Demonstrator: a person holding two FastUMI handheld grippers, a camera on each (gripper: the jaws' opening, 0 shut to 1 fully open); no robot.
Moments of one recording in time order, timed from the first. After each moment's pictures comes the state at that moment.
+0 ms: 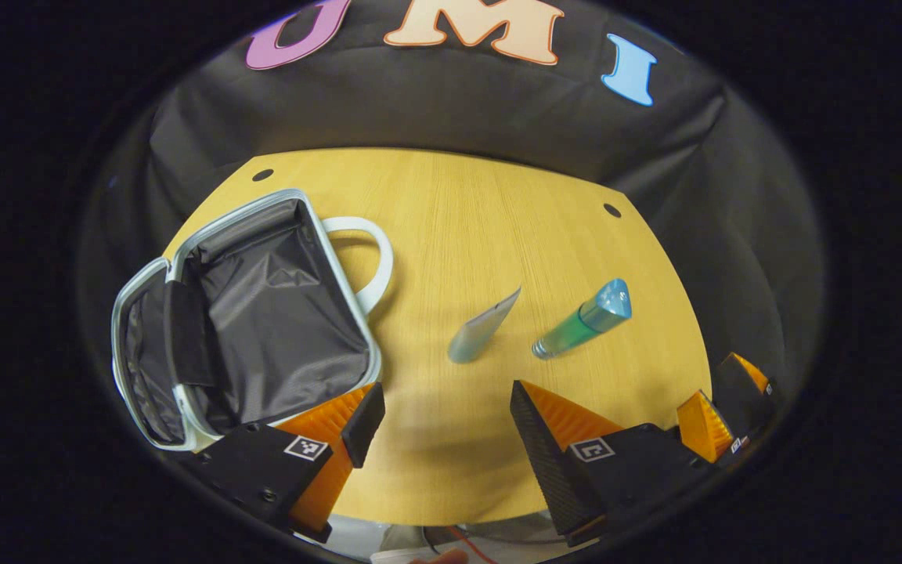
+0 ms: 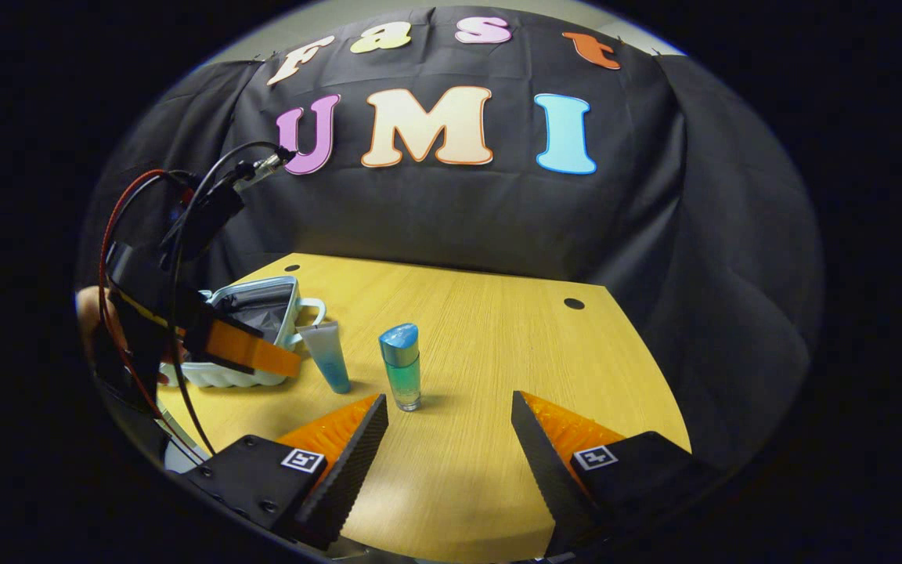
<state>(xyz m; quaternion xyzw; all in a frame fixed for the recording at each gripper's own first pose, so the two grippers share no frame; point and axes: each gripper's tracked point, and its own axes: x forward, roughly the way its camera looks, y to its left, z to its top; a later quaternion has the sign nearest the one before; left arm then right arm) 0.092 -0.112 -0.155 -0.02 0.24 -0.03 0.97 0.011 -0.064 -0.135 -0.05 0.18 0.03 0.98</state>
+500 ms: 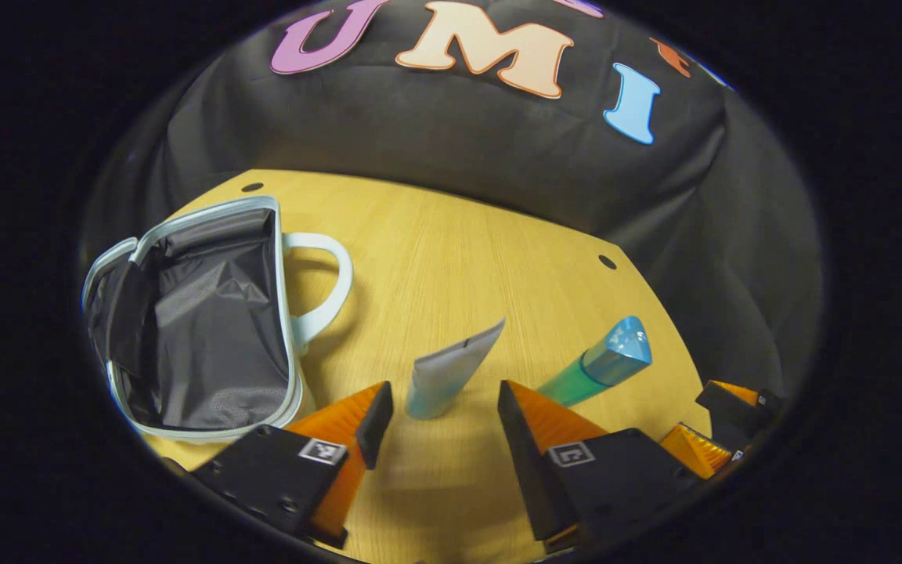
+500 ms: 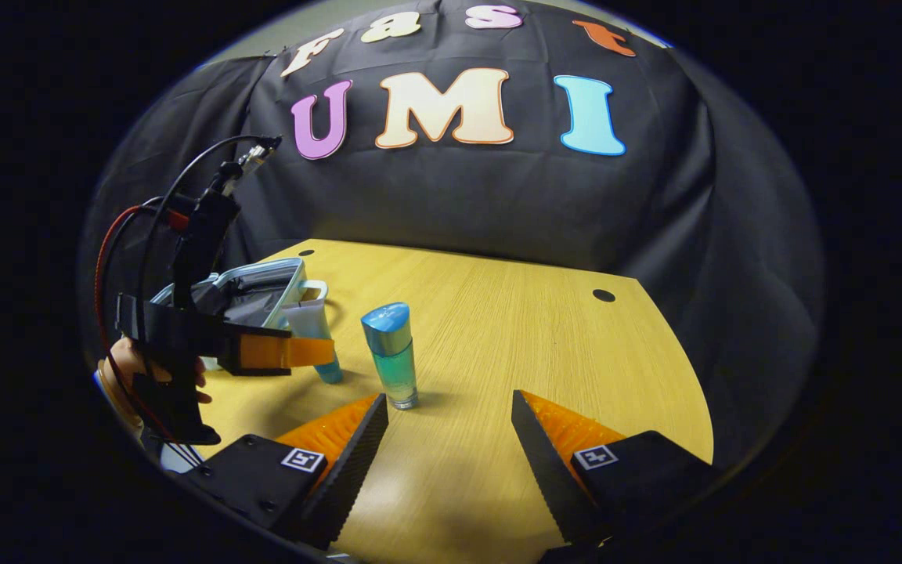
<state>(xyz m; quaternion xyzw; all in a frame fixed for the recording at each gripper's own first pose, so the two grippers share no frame) 0.153 -0.128 -0.159 -0.04 0.11 -0.03 0.99 0.049 -0.072 -0.174 -0.05 0.19 0.07 0.98</state>
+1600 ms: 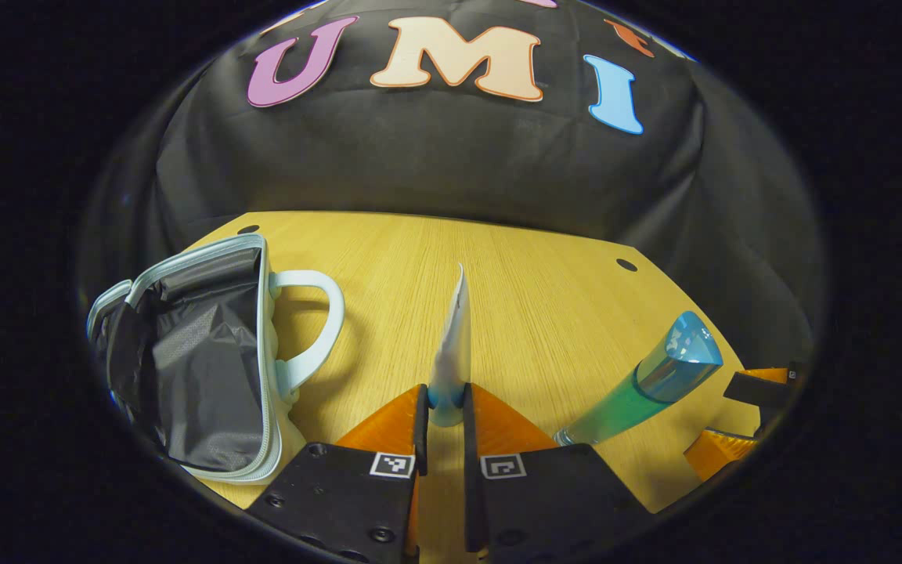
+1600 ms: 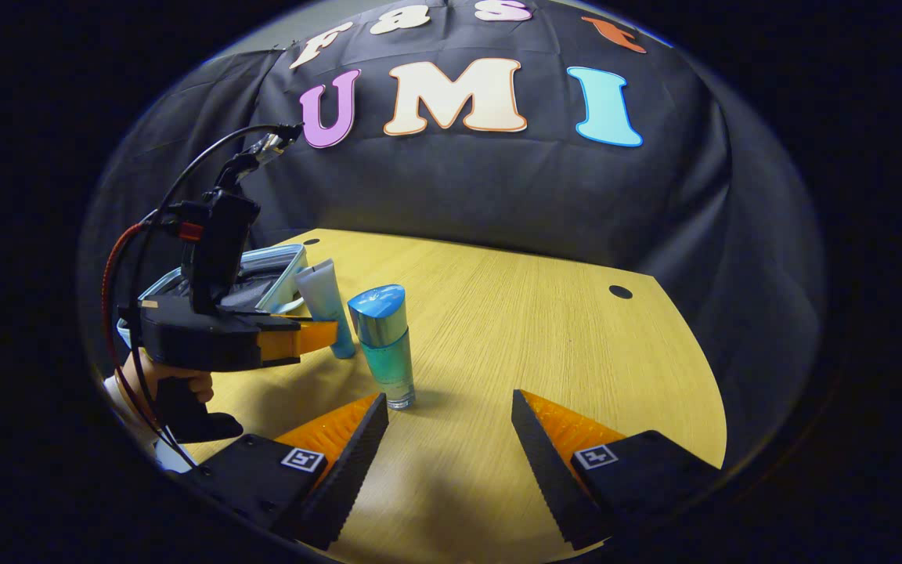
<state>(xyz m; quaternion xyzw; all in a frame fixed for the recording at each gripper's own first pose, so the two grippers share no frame) 0.191 -0.124 -0.159 0.02 0.06 -0.01 1.00 0.071 -0.066 -0.197 -0.06 0.20 0.09 0.97</state>
